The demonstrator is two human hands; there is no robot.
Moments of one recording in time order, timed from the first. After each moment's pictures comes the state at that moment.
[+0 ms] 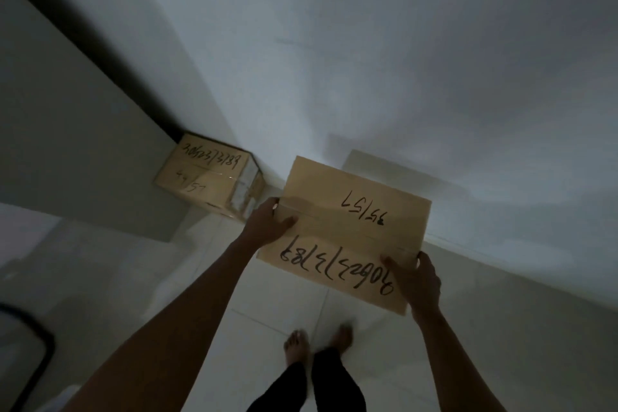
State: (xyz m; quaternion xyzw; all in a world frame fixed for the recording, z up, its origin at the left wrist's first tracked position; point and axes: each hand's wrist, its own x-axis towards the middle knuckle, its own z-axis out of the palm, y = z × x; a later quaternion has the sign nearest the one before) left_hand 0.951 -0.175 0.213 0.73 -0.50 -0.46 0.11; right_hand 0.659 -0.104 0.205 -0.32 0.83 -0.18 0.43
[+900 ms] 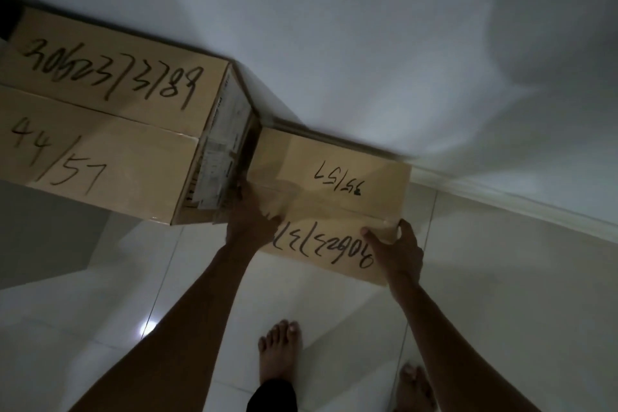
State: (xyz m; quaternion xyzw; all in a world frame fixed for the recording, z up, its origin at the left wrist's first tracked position) left_hand 1.139 -0.292 -0.389 0.78 -0.47 -0.42 0.01; right_hand 0.883 -0.262 -0.318 -0.30 0.87 -0.12 0.38
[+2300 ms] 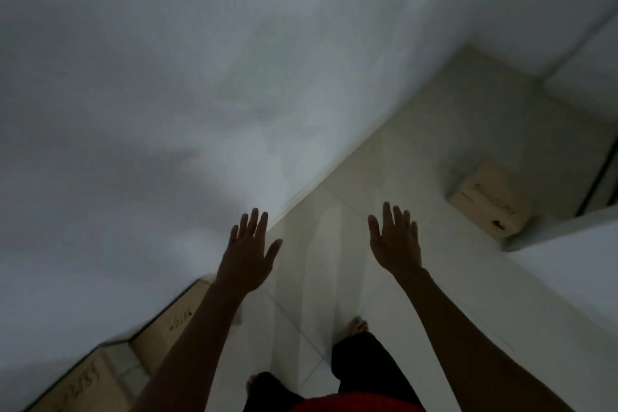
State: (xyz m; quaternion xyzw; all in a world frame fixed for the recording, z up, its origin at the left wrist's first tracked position) left_hand 0.721 -0.139 0.307 0.24 -0.94 -0.23 -0.09; right_hand 0.557 0.100 0.276 -0.13 0.97 -0.16 0.15
